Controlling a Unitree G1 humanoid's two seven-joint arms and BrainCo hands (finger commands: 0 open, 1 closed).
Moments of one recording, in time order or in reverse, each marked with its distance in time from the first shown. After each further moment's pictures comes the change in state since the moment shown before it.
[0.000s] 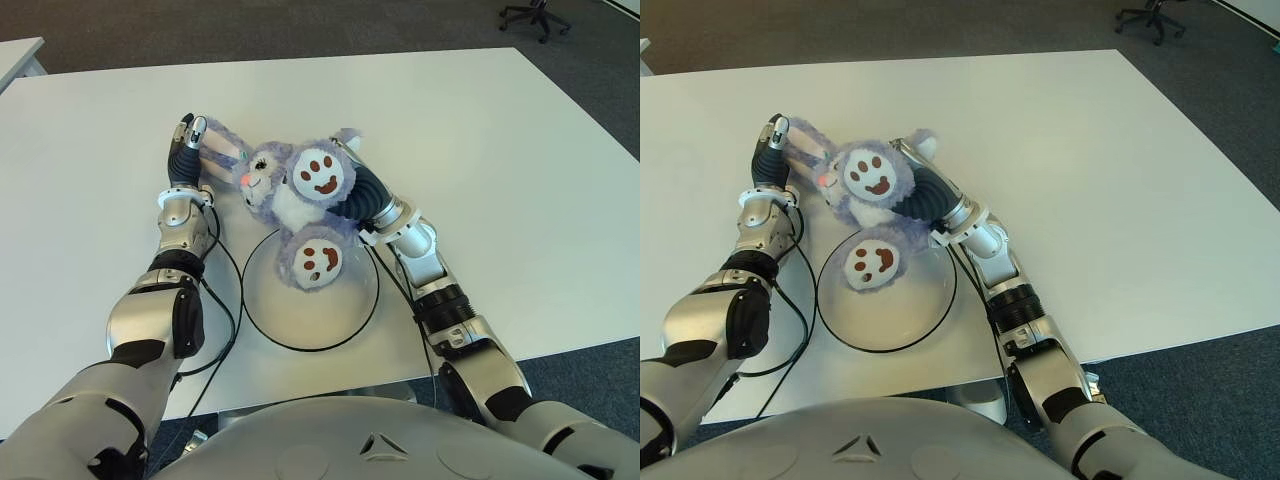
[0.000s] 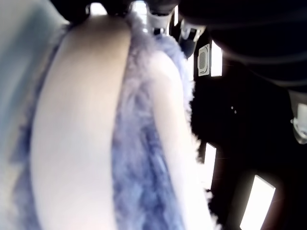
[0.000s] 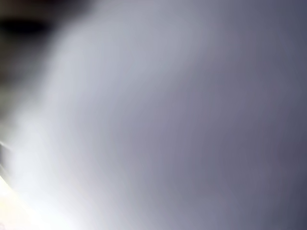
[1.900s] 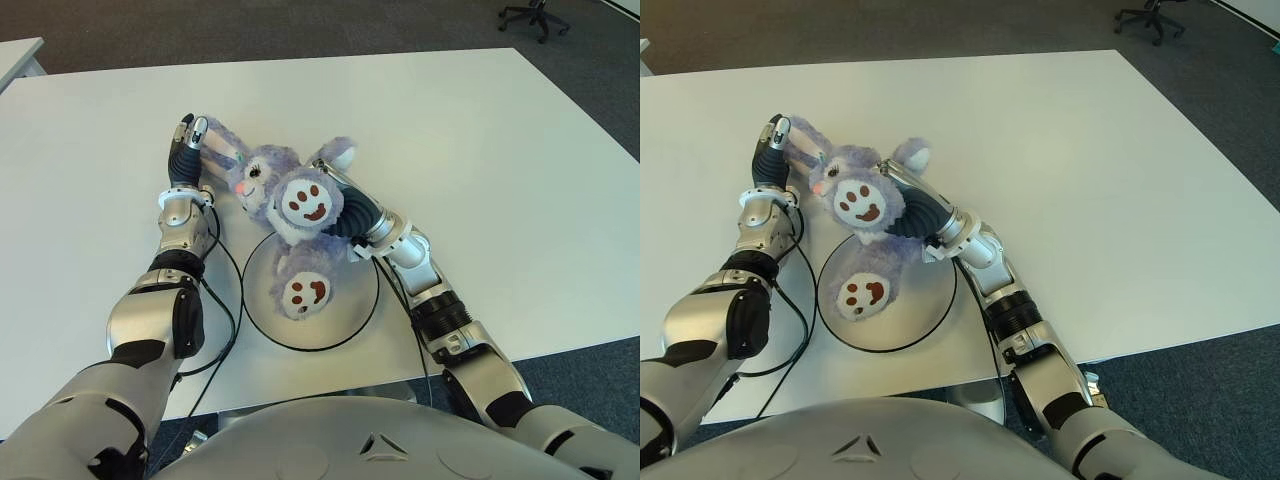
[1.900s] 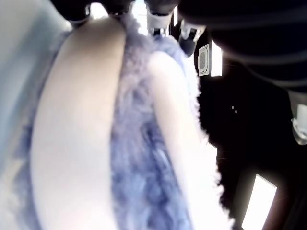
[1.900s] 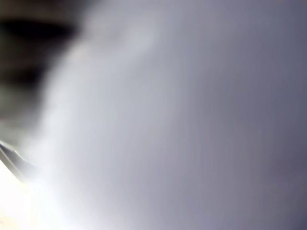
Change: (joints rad) left arm 0.000 0.000 -0.002 0.000 0.010 0.000 0.008; right arm 0.030 -0.003 0.049 0.025 -0.013 -0.058 0.034
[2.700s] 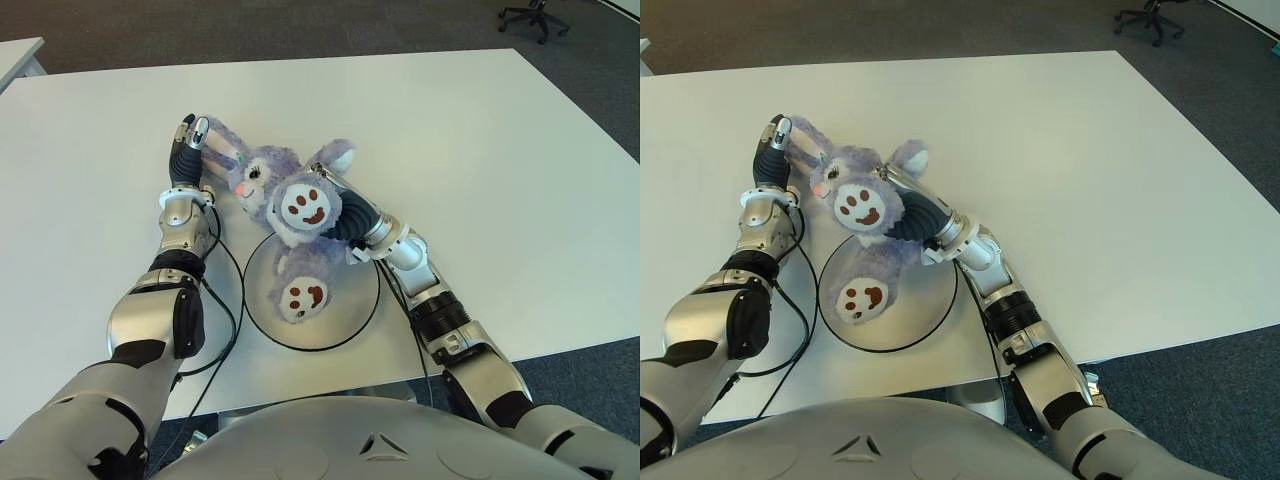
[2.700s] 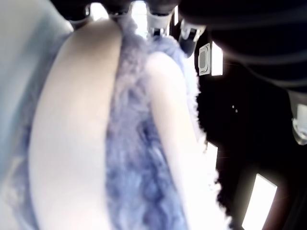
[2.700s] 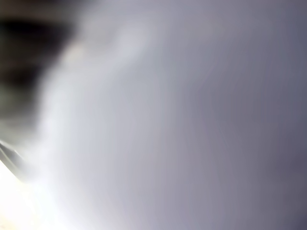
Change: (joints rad) left arm 0.000 -0.001 -0.003 0.000 0.000 0.003 0.000; right arm 0.006 -0.002 0.030 0.045 -0.002 -0.023 0.002
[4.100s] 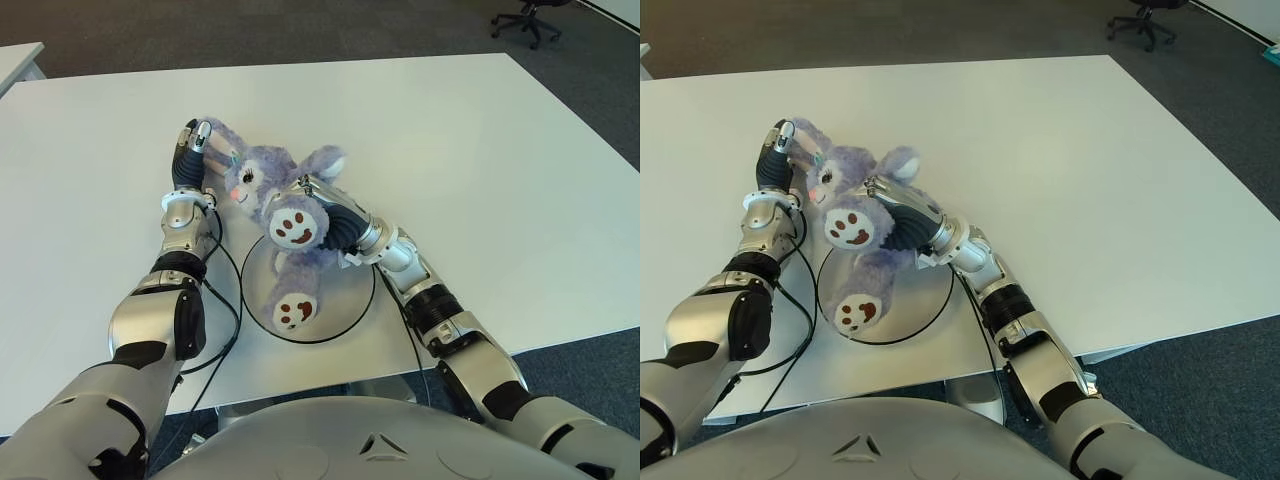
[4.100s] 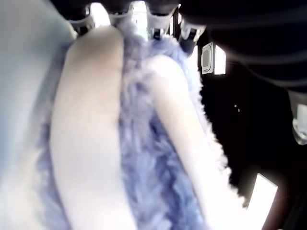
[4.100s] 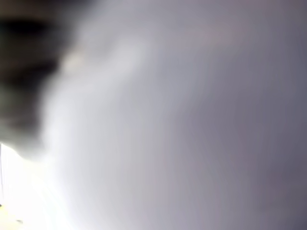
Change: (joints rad) left arm 0.008 -0.007 0.001 0.002 0.000 0.020 0.000; right arm -0.062 0.007 0.020 0.185 -0.124 -0.187 -0.075
